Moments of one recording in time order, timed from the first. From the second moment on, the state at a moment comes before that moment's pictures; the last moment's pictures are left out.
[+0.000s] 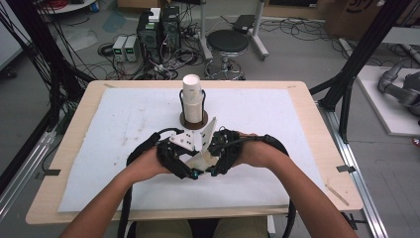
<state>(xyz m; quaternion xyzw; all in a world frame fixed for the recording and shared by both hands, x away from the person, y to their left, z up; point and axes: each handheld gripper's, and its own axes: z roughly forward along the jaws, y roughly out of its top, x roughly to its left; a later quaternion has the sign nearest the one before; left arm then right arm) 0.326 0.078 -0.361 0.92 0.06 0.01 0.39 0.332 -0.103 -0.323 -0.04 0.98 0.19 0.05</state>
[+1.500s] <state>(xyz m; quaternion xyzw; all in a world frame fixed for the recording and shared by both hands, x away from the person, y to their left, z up) 0.316 0.221 -0.401 0.69 0.26 0.18 0.65 0.322 -0.269 -0.396 0.28 0.81 0.49 0.17</state>
